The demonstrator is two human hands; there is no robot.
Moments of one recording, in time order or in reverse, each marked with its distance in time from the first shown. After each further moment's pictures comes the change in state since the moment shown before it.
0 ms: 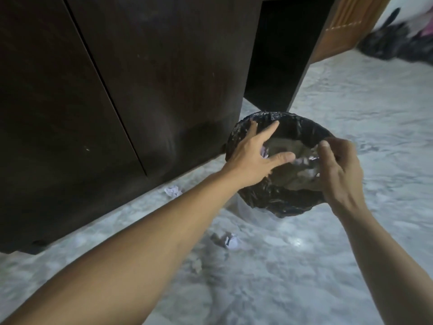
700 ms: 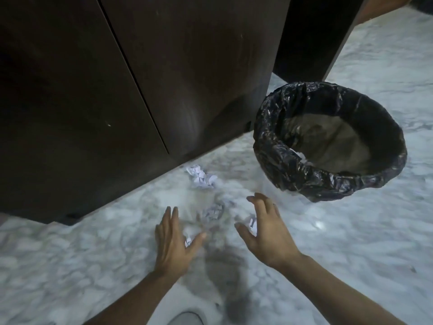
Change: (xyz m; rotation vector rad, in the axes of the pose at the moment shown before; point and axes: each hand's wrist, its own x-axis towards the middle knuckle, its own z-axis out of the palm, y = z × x) left_hand -0.220 -0.228 0.020 0.390 0.355 -0.447; right_hand -0.143 0.073 0.107 -0.366 -0.719 -0.232
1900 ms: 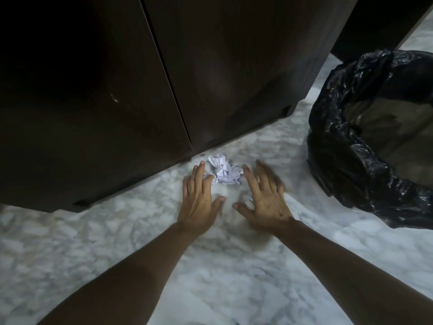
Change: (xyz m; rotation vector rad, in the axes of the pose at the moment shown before) left_hand 0.105 -0.023 0.030 0.269 -0.050 0.289; right_hand 0.116 0.033 0.093 -0.266 -0.118 -0.147
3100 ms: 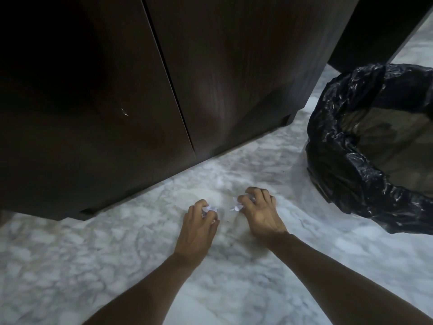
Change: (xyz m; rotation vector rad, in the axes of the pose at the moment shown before) left_hand -0.047 0.000 -0.004 -0.092 0.118 0.057; right_hand -0.005 -0.006 0.031 0.071 0.290 -0.180
